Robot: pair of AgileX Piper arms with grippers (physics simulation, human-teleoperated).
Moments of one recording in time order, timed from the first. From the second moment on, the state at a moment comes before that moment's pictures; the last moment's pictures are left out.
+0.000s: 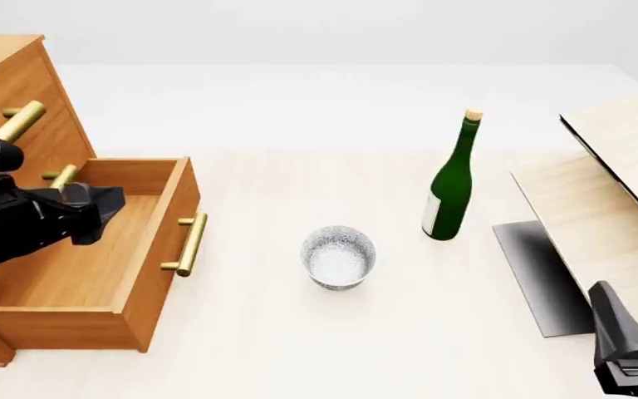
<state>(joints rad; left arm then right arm) -0.19 0.82 -0.66 0.40 -0.15 0.00 0.01 0.00 0.00 0.00</state>
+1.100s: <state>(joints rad) -0.17 1.01 -0.60 0.29 -0.26 0.00 0.01 0.00 0.00 0.00</state>
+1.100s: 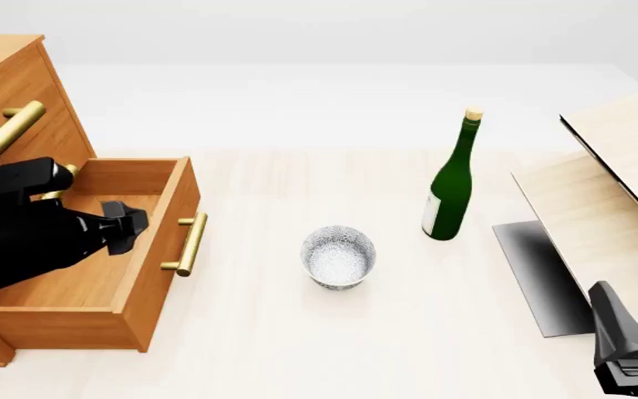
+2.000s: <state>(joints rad) -0.19 1.12 -0.52 0.18 -0.35 0.00 0.01 0.00 0.00 0.00</state>
